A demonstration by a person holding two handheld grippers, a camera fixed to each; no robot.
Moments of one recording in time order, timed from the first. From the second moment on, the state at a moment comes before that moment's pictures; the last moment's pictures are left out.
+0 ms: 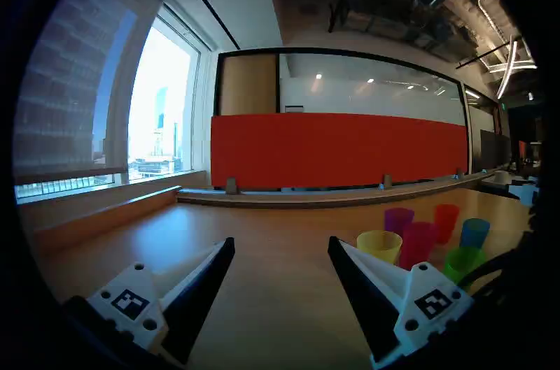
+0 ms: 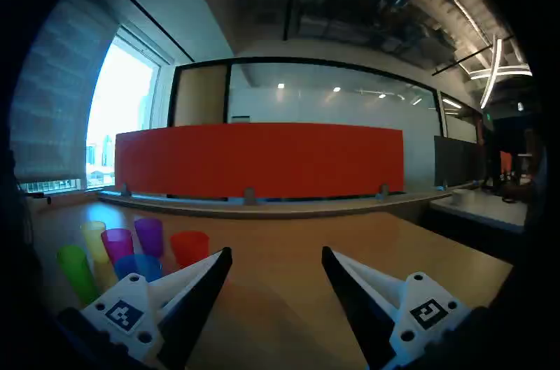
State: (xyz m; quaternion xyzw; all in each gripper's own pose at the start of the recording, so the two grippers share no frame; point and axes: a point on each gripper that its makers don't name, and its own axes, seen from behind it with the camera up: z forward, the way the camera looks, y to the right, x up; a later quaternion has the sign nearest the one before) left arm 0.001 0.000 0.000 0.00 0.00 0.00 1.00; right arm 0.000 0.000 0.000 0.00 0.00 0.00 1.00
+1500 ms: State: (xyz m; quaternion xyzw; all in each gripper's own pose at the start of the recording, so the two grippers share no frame) left arm 0.139 0.025 0.030 -0.08 -0.01 0.00 1.00; right arm 0.151 -0.016 0.019 0.04 -0.01 -0.02 1.00
